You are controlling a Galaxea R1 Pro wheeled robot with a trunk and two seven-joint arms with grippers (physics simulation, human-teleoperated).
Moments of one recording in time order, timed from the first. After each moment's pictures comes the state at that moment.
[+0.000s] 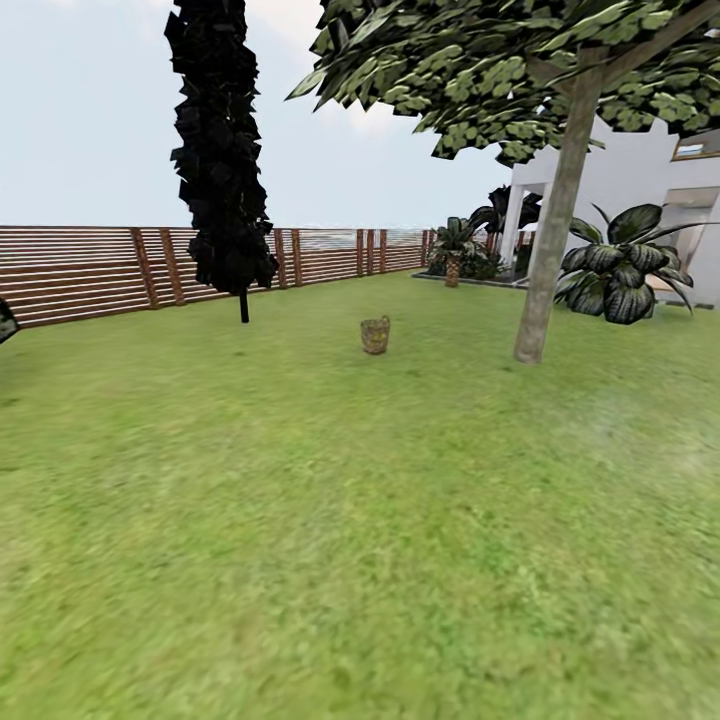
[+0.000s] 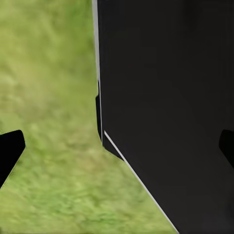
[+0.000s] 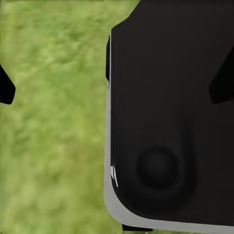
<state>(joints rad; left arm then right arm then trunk) 0.08 0.05 0.00 0.00 0.00 0.00 -0.01 -0.03 -0.06 0.00 0.00 0.00 -0.01 0.00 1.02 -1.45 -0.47</state>
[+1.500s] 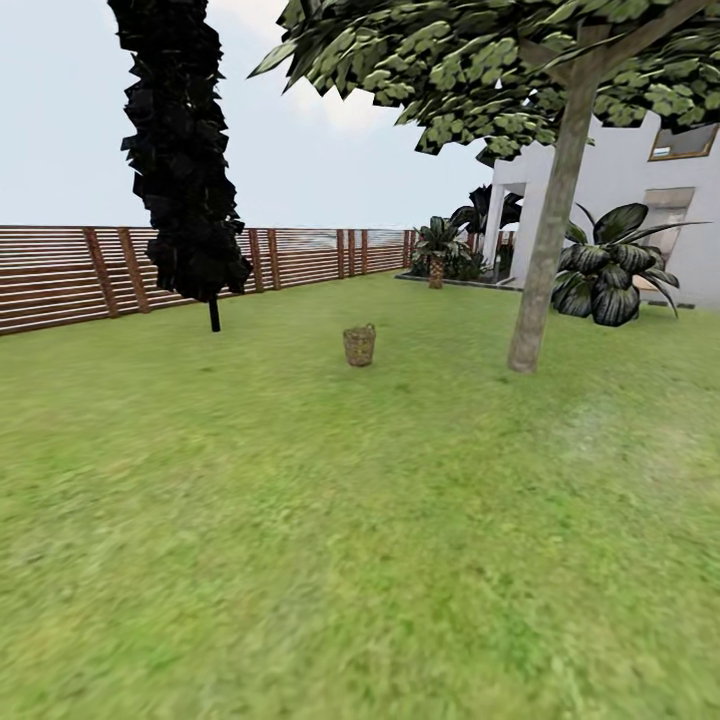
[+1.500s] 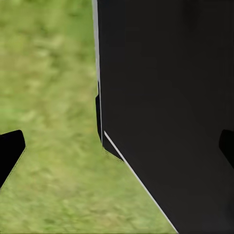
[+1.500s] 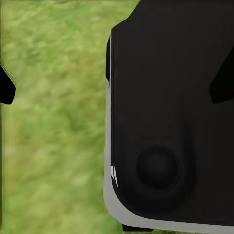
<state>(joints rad) 0.08 0.05 0.00 0.00 0.00 0.00 -0.01 -0.03 -0.06 0.00 0.00 0.00 -0.01 0.00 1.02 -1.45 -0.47</state>
